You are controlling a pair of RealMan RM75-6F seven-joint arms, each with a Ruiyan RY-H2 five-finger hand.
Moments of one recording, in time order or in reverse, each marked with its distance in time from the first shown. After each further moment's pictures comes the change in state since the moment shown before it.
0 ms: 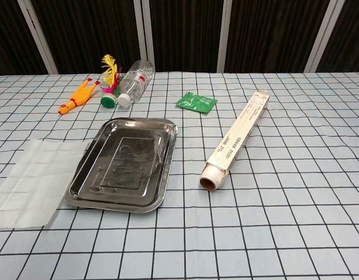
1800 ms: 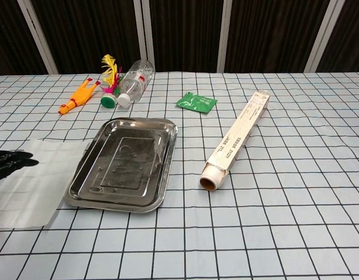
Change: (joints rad) left arm -0.115 -0.343 -0.024 0.238 -0.055 -0.194 0.200; right arm -0.006 0.003 -0.003 0.001 -0.006 0.014 0.022
